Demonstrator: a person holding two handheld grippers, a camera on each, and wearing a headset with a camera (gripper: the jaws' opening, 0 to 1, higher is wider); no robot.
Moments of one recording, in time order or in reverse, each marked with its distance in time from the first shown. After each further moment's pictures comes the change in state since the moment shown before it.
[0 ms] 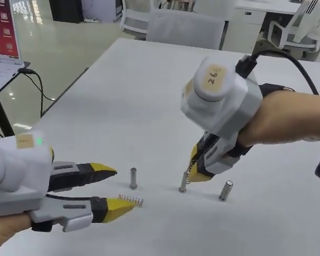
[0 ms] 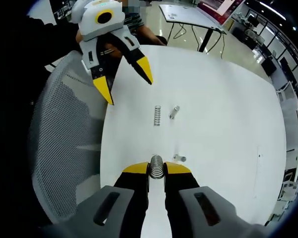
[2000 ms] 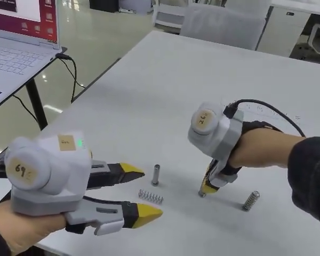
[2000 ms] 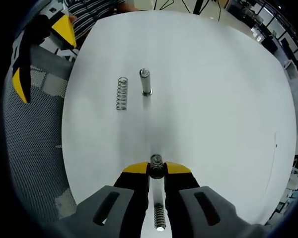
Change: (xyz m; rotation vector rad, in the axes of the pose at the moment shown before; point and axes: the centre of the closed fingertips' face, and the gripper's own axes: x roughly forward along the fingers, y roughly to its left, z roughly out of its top) left arm 0.007 -0.002 -0.008 -0.014 0.001 0.033; right arm 0.106 -0.043 -0.032 0.091 0.156 0.034
